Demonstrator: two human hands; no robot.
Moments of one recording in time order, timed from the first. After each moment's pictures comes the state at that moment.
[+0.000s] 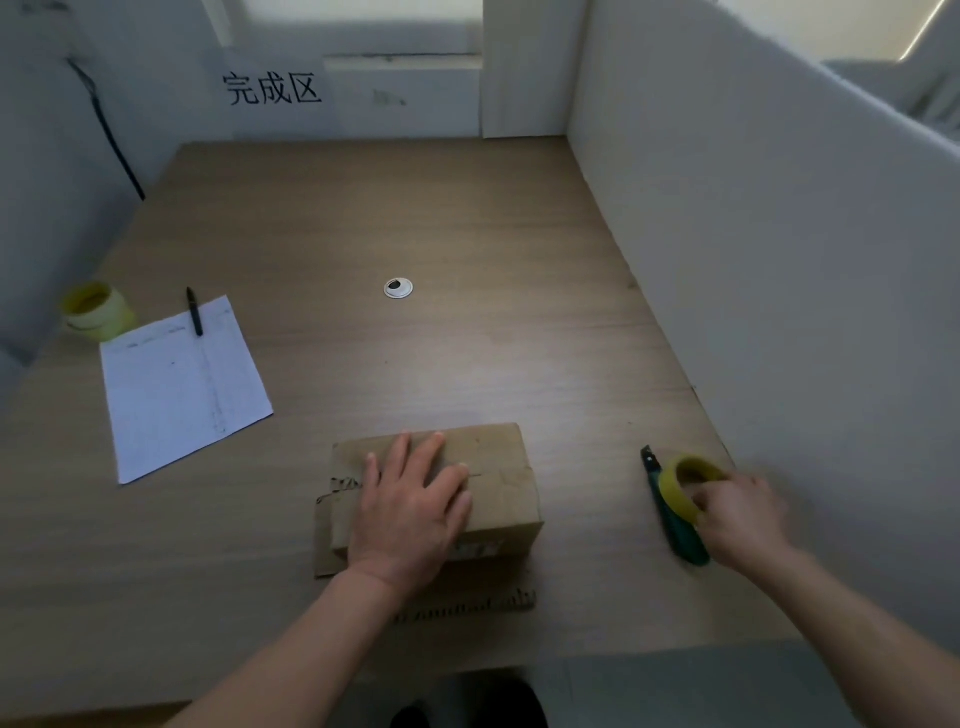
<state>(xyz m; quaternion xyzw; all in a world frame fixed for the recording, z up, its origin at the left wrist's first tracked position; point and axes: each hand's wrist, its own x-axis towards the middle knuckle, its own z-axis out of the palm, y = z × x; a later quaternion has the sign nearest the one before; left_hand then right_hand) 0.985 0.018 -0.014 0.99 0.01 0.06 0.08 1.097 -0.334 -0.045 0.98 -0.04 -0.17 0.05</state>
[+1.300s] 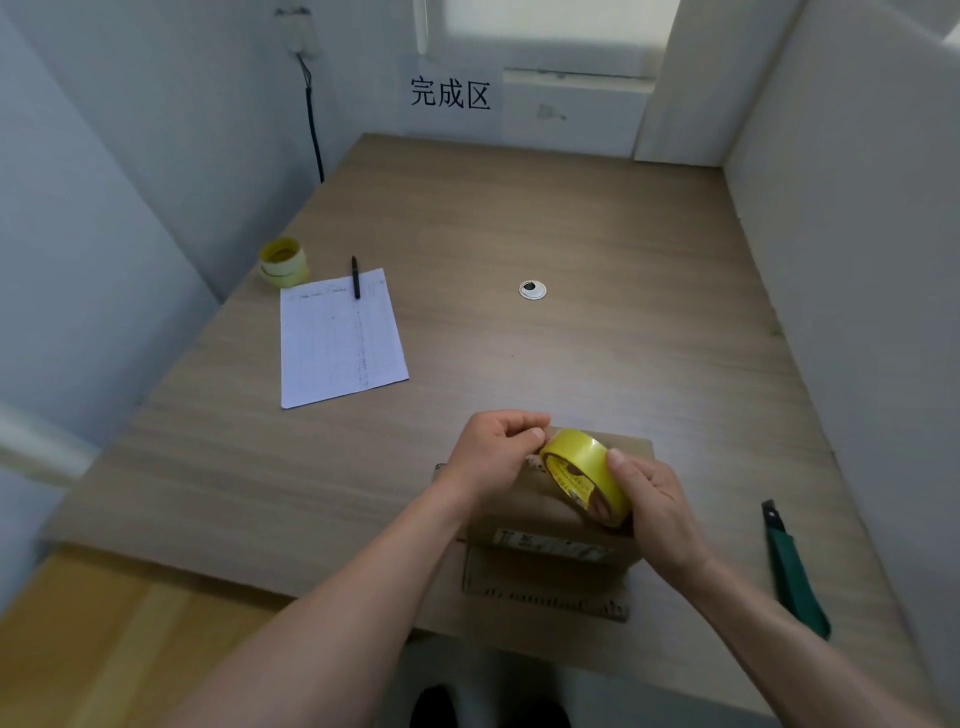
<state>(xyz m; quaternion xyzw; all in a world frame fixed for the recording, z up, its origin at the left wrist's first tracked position) 0.989 0.061 0.040 0.72 0.23 0.03 0.65 1.028 -0.114 0.037 0.69 0.17 -0.21 -0.67</state>
